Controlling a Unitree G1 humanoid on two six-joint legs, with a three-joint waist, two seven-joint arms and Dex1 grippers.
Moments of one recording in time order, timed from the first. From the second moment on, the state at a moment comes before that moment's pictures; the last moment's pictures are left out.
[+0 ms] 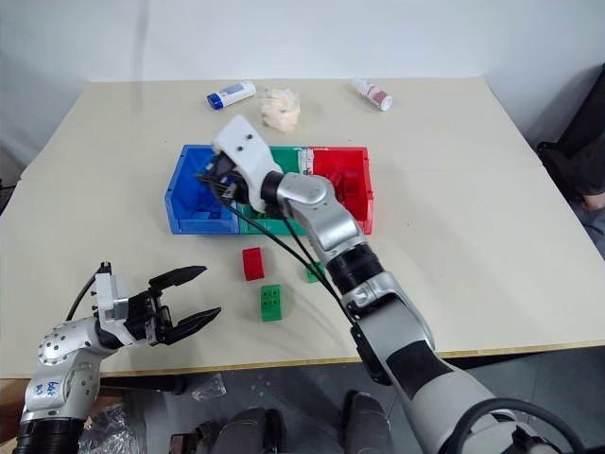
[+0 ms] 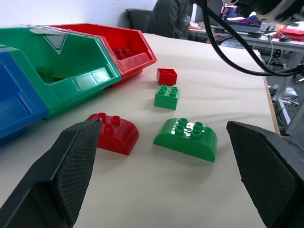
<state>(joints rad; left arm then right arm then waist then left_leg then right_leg) -0.02 0.53 0.26 0.01 -0.56 -0.07 -1.16 -1.19 0.08 0.22 0.73 0.13 0.10 0.61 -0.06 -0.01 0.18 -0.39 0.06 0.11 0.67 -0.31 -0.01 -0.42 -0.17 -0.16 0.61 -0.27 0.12</state>
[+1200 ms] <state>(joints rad) -0.23 0.54 0.22 0.27 -0.52 -0.13 -1.25 -0.20 -0.63 -0.09 -0.27 0.28 0.44 0.89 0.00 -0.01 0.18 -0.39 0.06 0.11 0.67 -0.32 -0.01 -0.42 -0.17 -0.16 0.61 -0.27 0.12</state>
